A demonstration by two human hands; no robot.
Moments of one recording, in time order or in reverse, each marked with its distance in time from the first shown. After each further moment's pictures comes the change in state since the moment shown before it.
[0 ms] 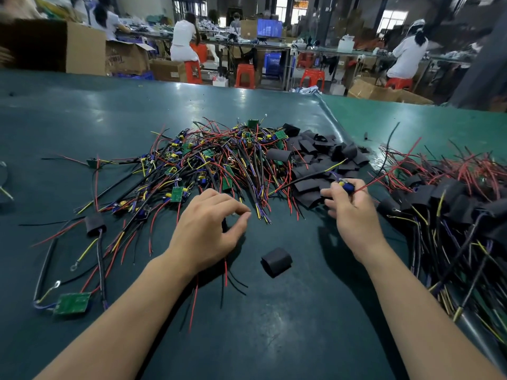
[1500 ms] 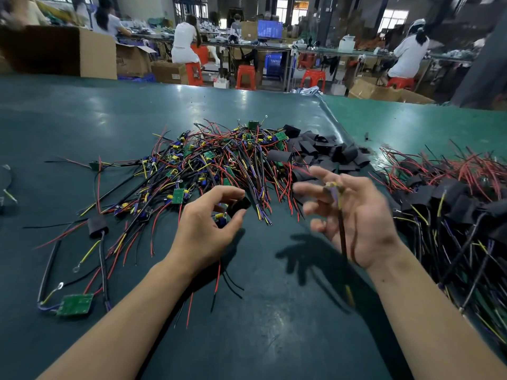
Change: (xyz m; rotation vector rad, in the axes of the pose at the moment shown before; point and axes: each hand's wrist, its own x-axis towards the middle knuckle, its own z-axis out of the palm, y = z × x) left_hand -0.003 -0.006 0.006 -0.351 0.113 -0.188; right_hand -0.017 -0.031 -0.008 0.723 -0.563 0.241
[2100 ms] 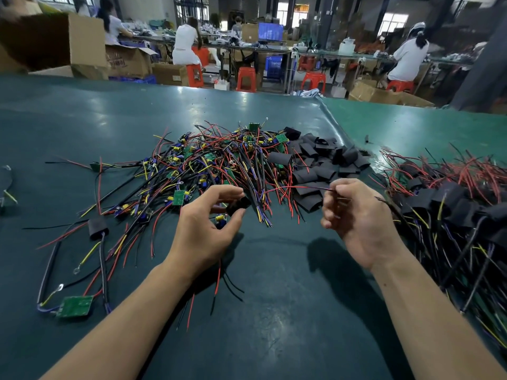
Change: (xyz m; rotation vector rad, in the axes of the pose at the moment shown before) left_hand 0.000 -0.002 0.001 -0.078 0.070 0.051; right_hand -0.001 0.000 0.004 -0.143 0.295 -0.176
